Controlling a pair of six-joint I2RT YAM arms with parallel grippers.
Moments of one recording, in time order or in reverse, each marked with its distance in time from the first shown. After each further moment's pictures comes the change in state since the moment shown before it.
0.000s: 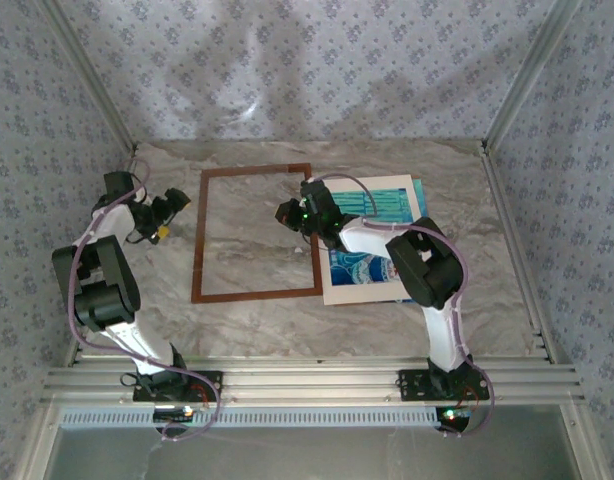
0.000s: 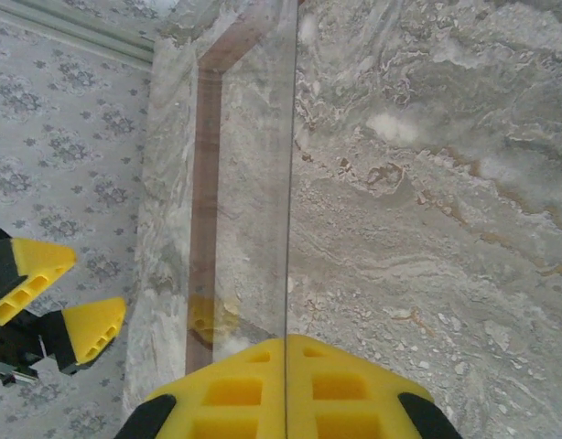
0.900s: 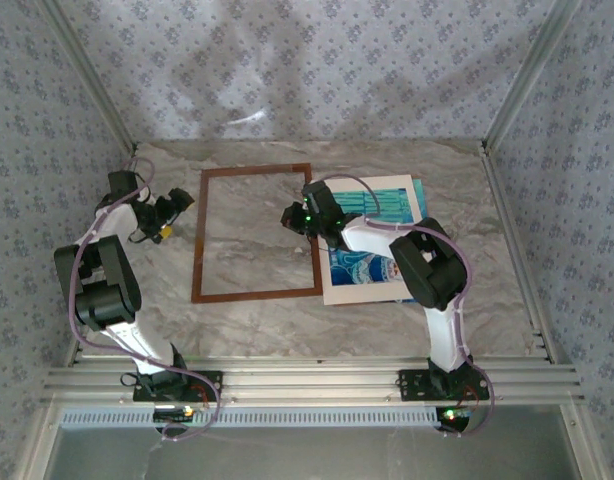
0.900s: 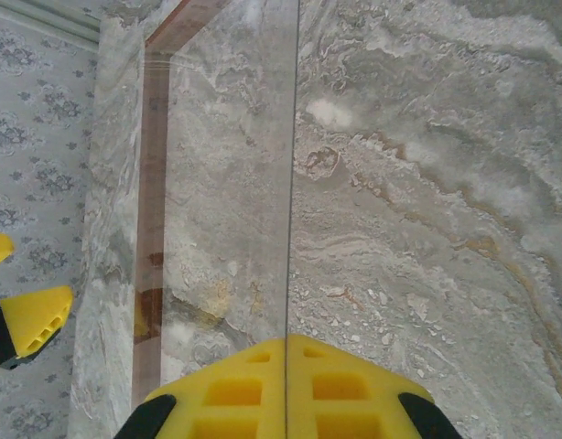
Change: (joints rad) left arm -0.020 0.002 0.000 -0.001 0.000 0.011; right arm -0.008 -0.026 -0.002 -0.119 0.022 -0.068
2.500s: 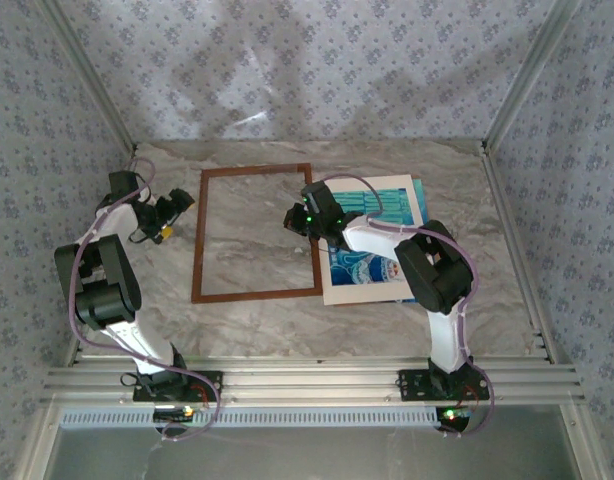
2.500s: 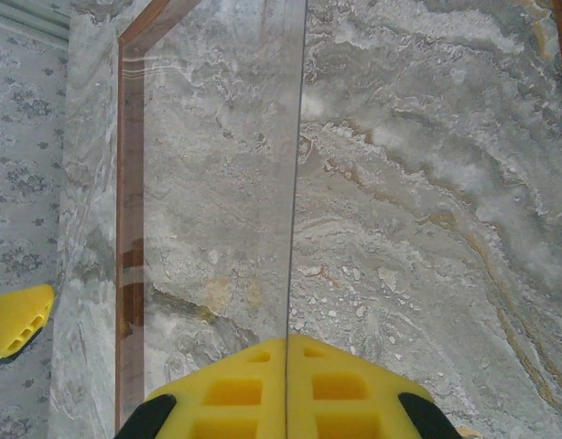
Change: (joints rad) left arm -0.002 0.006 0.000 0.000 0.004 0.000; right arm 0.012 -0.039 0.000 -0.092 0.046 -0.002
